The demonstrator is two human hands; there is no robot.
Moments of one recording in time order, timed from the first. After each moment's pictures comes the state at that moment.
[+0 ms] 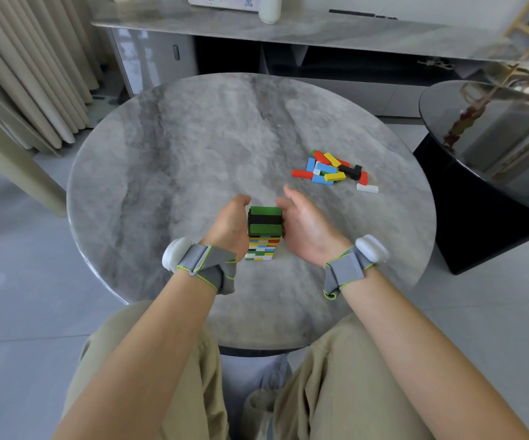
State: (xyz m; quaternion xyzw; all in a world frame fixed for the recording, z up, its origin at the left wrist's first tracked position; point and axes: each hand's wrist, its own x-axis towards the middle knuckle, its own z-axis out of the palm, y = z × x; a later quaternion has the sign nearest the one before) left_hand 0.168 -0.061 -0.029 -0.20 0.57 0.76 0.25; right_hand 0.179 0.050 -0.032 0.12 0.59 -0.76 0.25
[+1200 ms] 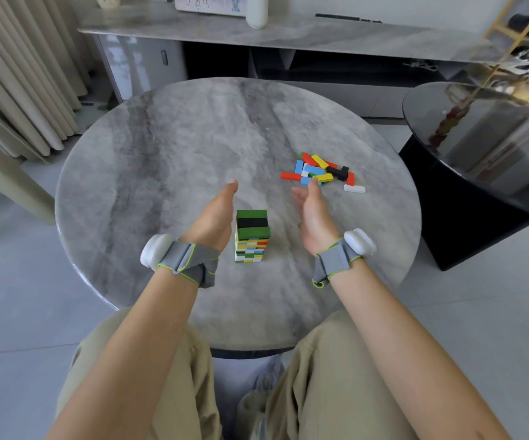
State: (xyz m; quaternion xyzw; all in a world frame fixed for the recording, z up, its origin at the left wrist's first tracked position) left_hand 0.164 -0.073 -0.020 -0.09 0.65 0.72 0.21; right_hand 0.159 0.077 -0.040 0.27 0.63 -0.72 0.09
